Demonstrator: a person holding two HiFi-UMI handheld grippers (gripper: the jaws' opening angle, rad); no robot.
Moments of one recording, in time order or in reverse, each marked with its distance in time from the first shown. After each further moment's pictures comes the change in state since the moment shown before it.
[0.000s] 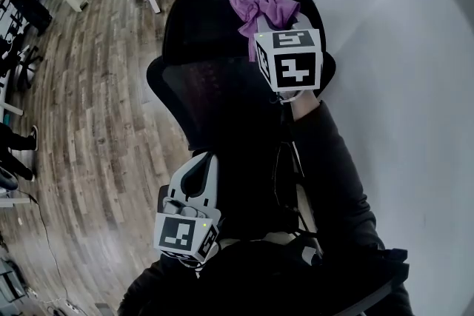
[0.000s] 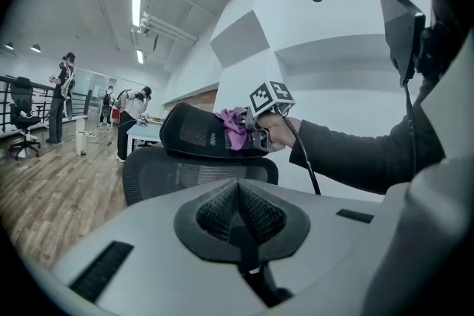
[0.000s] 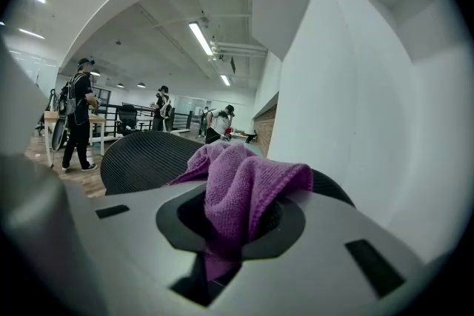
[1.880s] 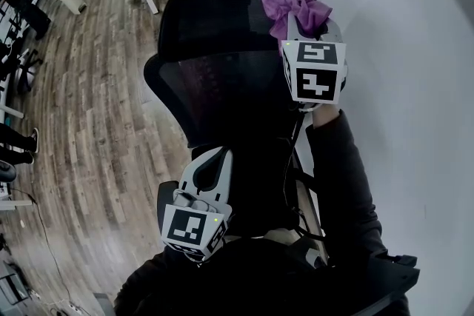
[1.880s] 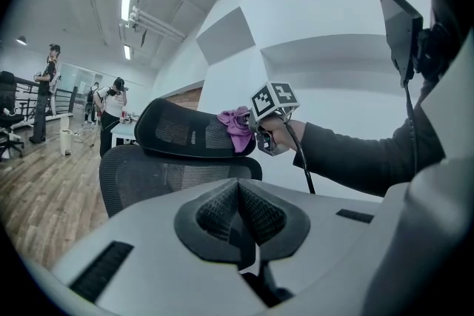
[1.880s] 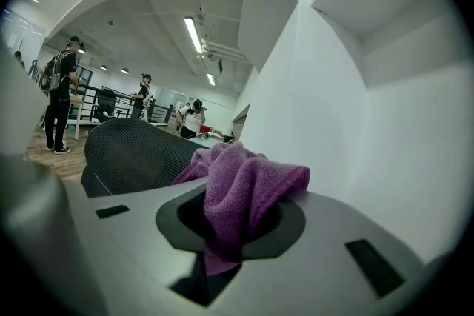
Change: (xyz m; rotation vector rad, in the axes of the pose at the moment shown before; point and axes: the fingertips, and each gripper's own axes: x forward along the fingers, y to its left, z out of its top) left arm 0.011 -0.035 -0.017 0.055 0.001 -0.113; right arm -0.057 -0.059 -0.020 -0.065 -0.023 -0.202
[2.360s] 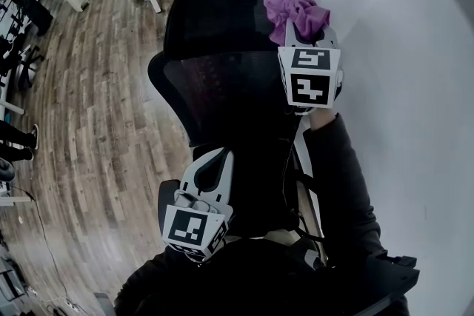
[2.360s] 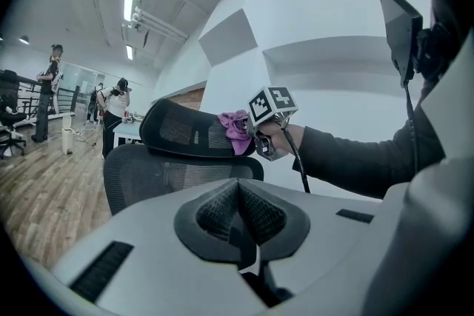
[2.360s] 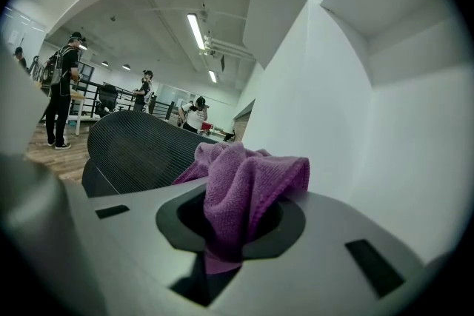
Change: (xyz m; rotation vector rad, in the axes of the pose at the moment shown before) left arm -0.004 0.005 0.002 -0.009 -0.003 0.018; right arm 0.006 0.016 -0.009 -0.021 0.022 0.004
